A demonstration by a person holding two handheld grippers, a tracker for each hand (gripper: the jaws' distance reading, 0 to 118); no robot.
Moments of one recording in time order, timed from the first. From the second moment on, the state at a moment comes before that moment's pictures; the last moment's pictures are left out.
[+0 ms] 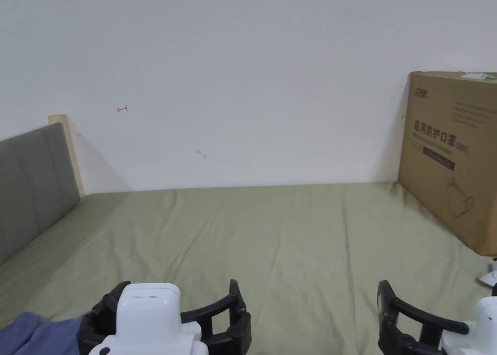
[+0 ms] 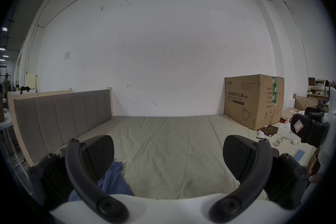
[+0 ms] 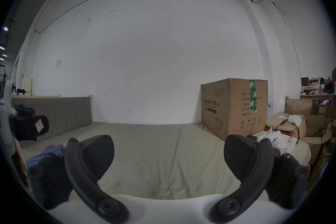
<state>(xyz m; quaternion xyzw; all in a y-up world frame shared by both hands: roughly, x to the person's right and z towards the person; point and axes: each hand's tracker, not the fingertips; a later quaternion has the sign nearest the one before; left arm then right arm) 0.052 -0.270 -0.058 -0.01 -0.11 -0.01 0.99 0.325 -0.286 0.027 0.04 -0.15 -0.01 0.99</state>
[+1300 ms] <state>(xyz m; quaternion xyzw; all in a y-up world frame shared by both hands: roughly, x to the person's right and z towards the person) 0.067 -0.278 -0.097 -0.08 -0.15 -0.01 0.99 0.367 -0.287 0.005 -0.04 -0.14 -0.06 0.99</state>
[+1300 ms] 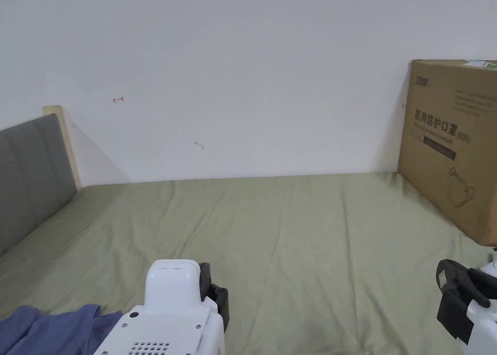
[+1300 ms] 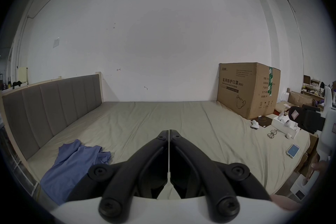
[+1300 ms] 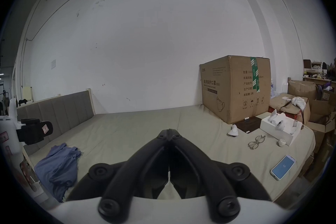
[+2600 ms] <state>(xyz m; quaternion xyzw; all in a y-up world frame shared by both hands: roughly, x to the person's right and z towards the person) -0.196 -0.371 -0.285 -0.51 -0.08 0.19 0.84 0.310 -0.301 -0.051 -0.16 0.10 -0.17 0.97</state>
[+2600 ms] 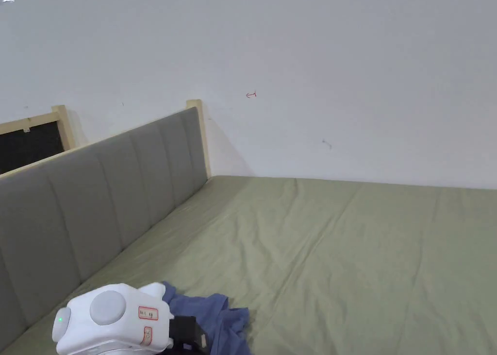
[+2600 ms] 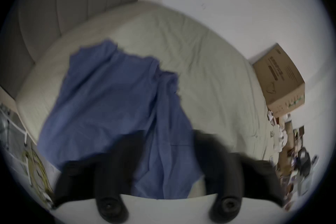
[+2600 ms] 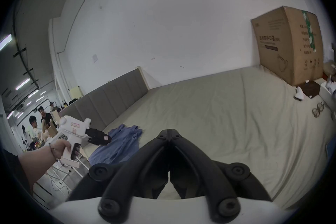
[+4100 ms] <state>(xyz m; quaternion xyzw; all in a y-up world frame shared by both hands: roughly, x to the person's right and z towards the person) 0.035 -0.012 -0.243 -0.03 -0.30 0.03 0.95 0.359 -0.274 -0.003 -0.13 0.03 -0.18 0.97</state>
